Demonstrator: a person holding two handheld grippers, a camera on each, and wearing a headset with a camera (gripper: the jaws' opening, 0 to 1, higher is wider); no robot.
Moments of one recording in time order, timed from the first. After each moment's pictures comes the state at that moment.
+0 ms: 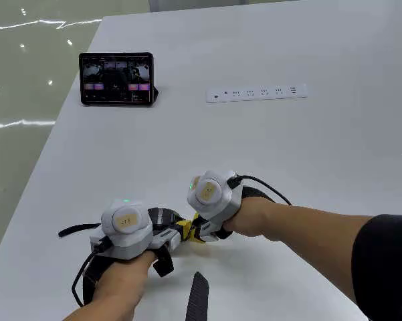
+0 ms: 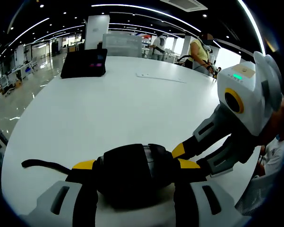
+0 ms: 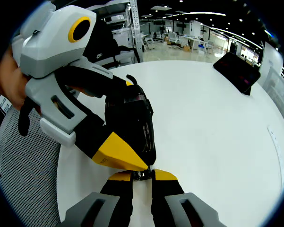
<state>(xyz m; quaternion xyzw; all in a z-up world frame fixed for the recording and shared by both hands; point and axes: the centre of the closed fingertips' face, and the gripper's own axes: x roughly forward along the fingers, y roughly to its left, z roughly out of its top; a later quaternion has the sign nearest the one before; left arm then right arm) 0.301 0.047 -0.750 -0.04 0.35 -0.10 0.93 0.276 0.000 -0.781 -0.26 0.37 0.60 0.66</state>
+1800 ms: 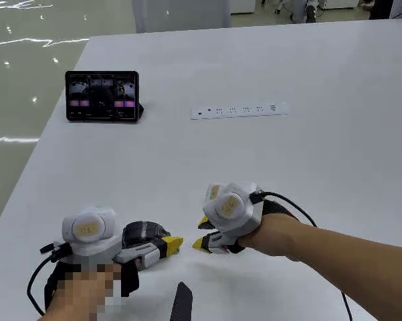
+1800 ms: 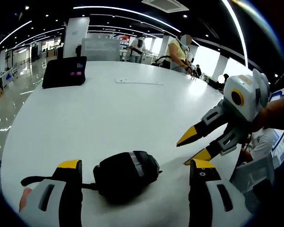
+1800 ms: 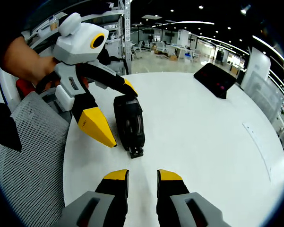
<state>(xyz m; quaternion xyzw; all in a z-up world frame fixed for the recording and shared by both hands) 0.290 0.037 -0.722 -0.03 0.34 -0.22 0.91 0.274 -0.056 -0.740 -0.25 0.32 0.56 0.72</state>
